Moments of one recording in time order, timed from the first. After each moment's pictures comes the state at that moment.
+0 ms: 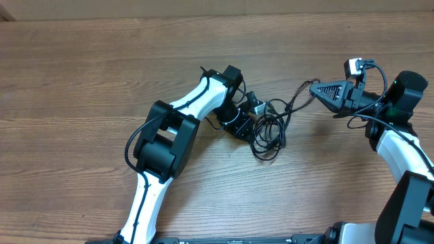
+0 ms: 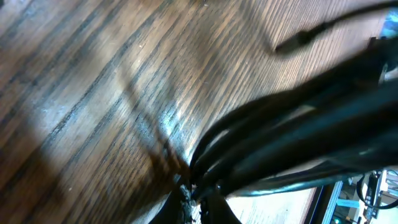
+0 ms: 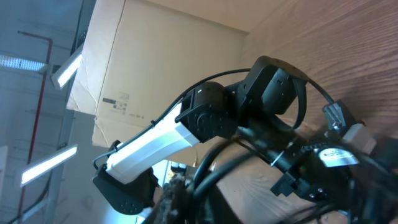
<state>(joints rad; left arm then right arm) -0.52 2.36 1.73 -1.03 0.75 0.34 -0.32 1.57 0.82 0.43 -1.54 0.96</state>
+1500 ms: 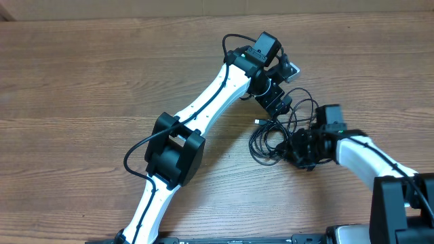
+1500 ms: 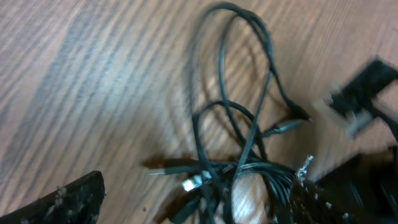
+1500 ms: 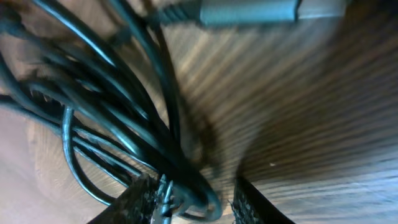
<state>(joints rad) -0.64 2.36 2.14 -0.96 0.42 0.22 0.09 1.57 0.67 -0.43 -0.50 0.95</state>
